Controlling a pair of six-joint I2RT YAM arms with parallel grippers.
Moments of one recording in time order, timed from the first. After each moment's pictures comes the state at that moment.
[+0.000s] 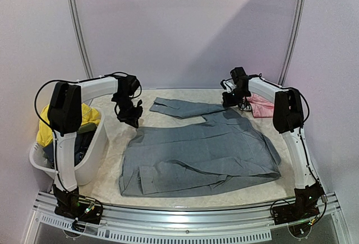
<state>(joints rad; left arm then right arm) -0.35 2.17 1.75 -1.02 0.13 -0.26 0.30 2.57 2.29 -0.74 -0.19 0.03</state>
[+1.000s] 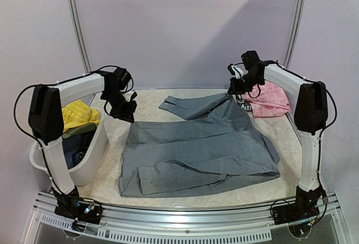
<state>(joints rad) -0.35 1.92 1.58 -0.95 0.14 -0.23 0.30 2.18 2.00 -0.74 -0.27 0.07</state>
